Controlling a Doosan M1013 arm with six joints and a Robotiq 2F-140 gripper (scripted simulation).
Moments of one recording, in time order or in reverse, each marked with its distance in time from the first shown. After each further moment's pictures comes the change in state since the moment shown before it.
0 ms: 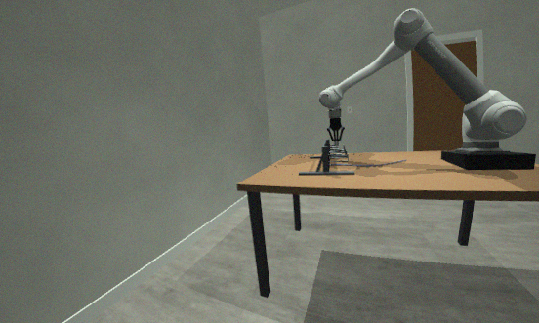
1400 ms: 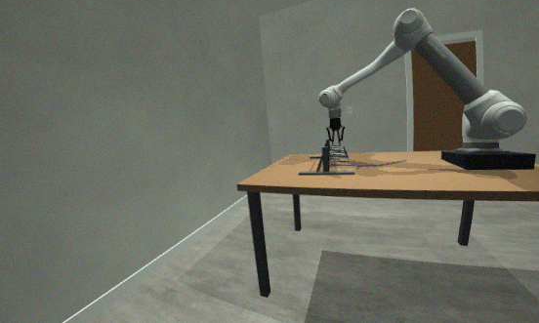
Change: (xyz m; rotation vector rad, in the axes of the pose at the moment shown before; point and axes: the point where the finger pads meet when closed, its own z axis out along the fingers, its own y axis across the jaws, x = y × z) arm 0.000 -0.001 0.000 0.000 0.000 0.000
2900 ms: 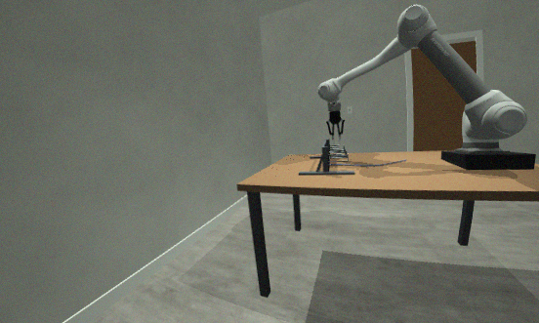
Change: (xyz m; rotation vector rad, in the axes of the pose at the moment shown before) arm 0.000 0.003 -0.047 -0.015 0.000 0.001
